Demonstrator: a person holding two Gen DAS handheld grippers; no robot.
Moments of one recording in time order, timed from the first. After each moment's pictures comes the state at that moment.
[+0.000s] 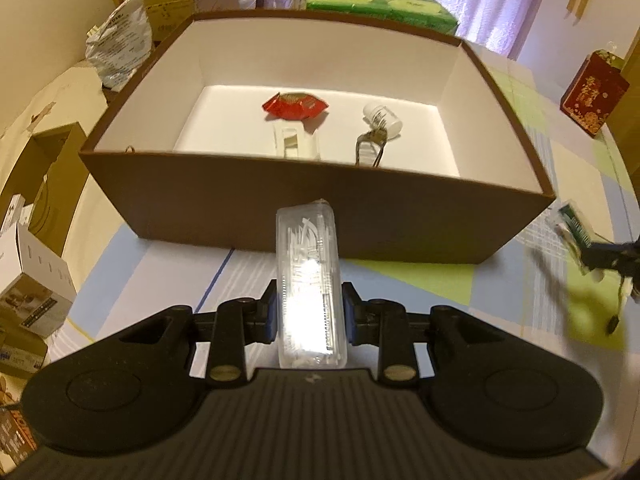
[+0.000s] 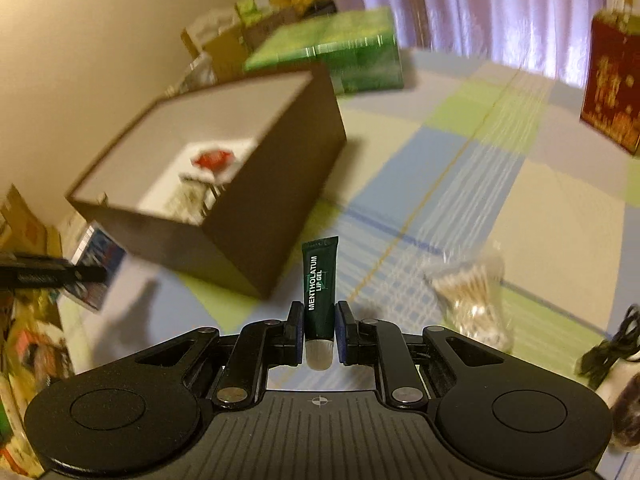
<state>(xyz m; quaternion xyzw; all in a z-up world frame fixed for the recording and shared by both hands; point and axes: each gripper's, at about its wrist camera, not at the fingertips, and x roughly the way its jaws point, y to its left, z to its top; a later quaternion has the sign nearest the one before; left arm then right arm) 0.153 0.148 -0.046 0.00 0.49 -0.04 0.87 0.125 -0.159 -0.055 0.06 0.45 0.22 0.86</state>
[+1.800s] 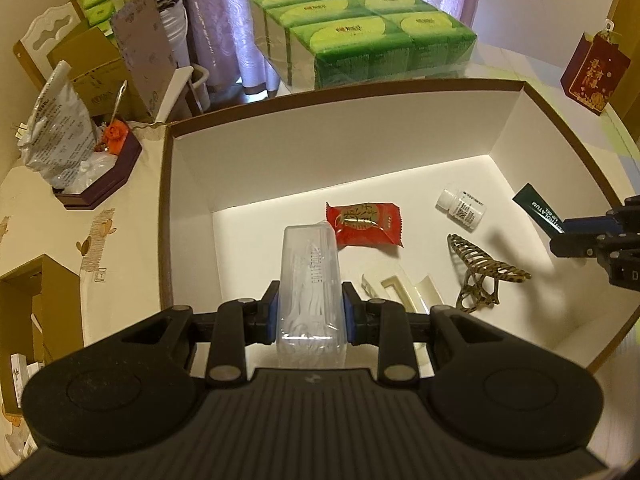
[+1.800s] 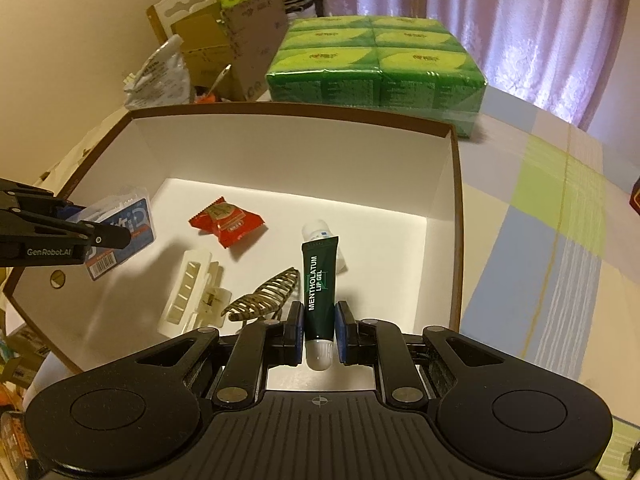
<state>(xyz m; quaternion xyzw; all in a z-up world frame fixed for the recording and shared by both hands) 0.335 0.222 -0.051 0.11 0.49 -0.15 0.85 0.251 0.024 -0.060 -0.01 0.48 0.14 0.87</state>
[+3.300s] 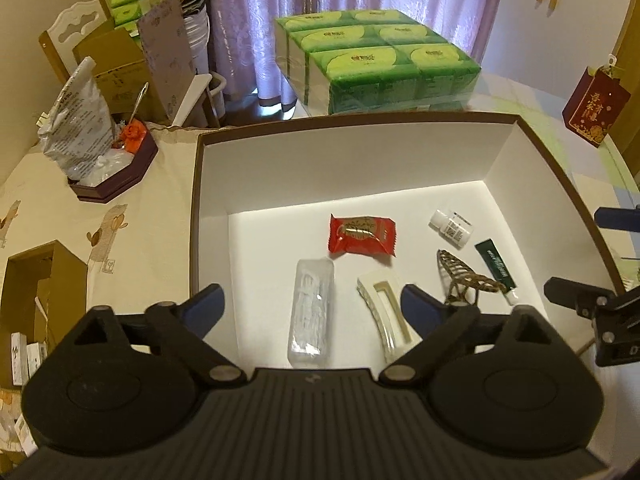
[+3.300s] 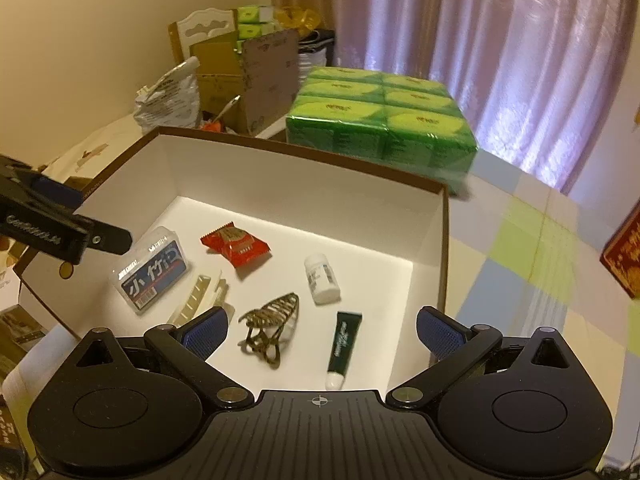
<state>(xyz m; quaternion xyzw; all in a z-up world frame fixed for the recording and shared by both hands) 0.306 0.231 -0.018 0.07 0.47 -0.12 0.87 0.217 0.041 -0.039 -0.07 0.41 0.13 0.90</state>
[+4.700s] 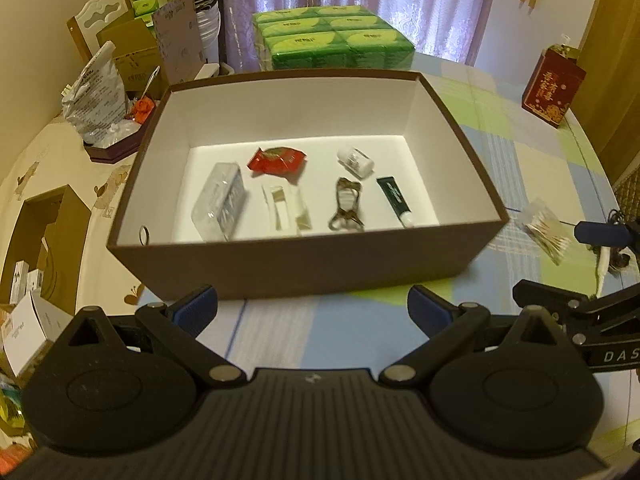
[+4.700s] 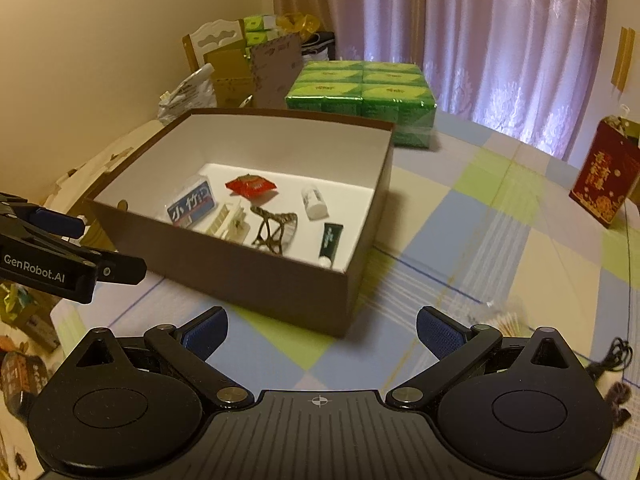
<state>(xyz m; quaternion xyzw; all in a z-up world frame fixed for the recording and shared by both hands) 0.150 0.149 0.008 0.05 0.47 -0.09 0.88 0.082 -0.038 -0.013 -0.03 0.41 0.16 0.90</state>
